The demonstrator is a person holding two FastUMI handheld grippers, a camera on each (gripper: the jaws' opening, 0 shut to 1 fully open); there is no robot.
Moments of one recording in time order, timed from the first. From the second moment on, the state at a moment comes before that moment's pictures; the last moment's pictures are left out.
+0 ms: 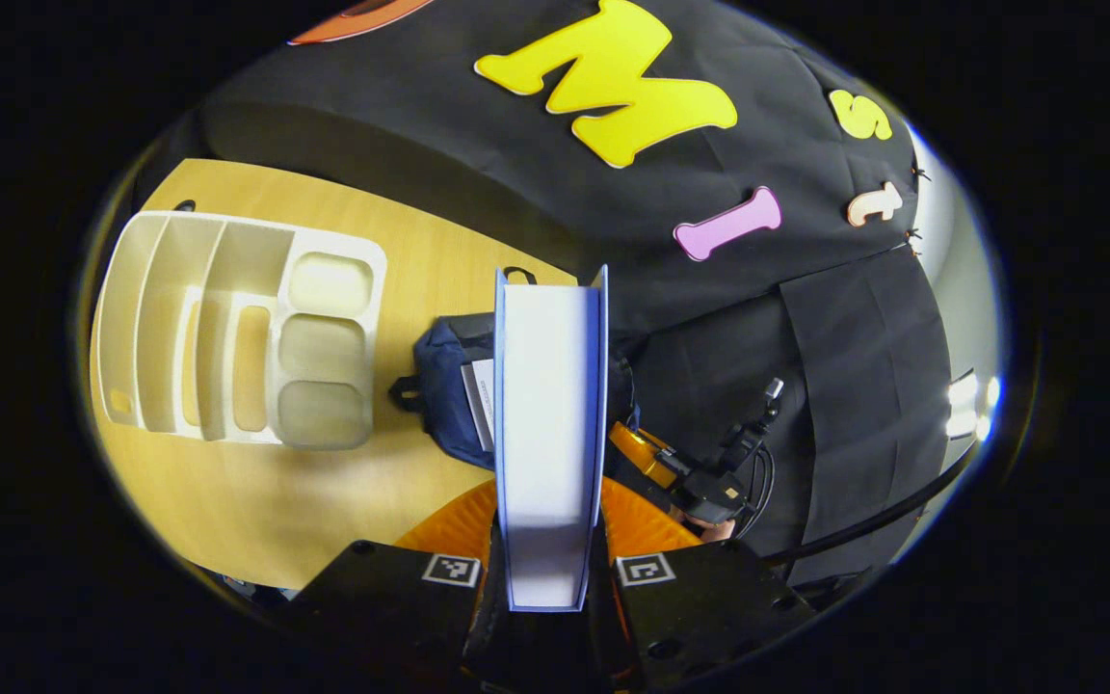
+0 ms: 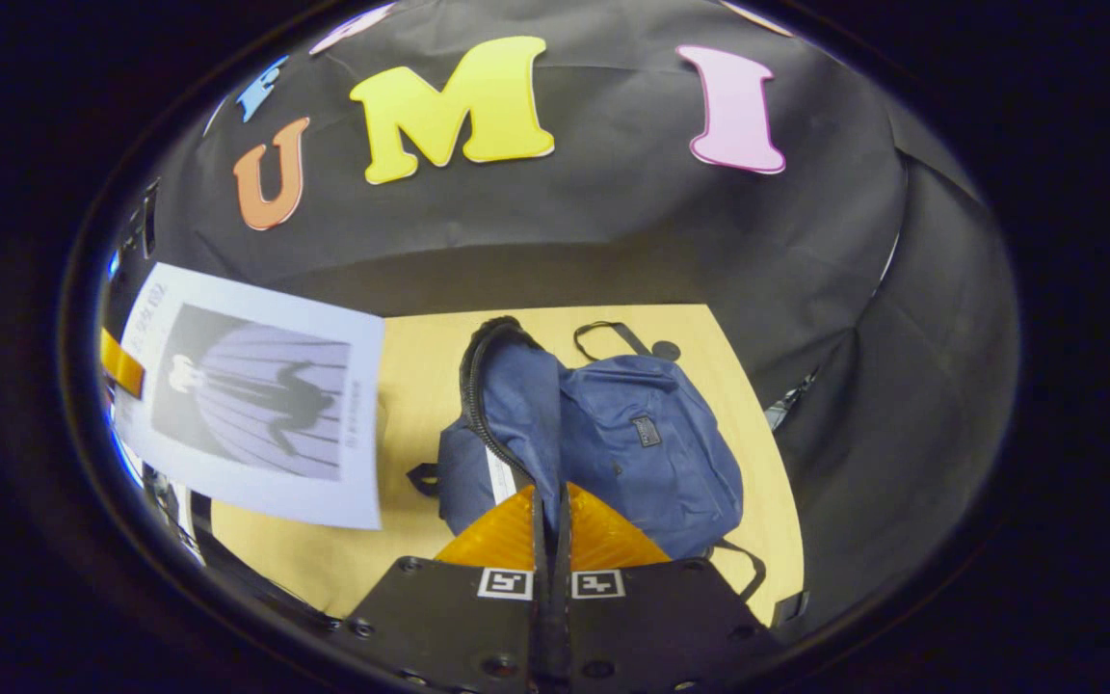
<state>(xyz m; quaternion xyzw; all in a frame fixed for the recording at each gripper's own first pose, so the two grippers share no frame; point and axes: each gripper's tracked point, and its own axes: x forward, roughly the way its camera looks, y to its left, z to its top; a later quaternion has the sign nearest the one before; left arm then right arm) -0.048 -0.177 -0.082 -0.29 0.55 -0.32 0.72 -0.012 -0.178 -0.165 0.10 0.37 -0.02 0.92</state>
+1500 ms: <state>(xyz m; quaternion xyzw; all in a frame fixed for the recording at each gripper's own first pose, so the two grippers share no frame) -0.021 -0.357 -0.276 -0.43 0.55 -0.31 0.64 -0.006 -0.169 -0.143 0.08 0.36 -0.01 0.93</state>
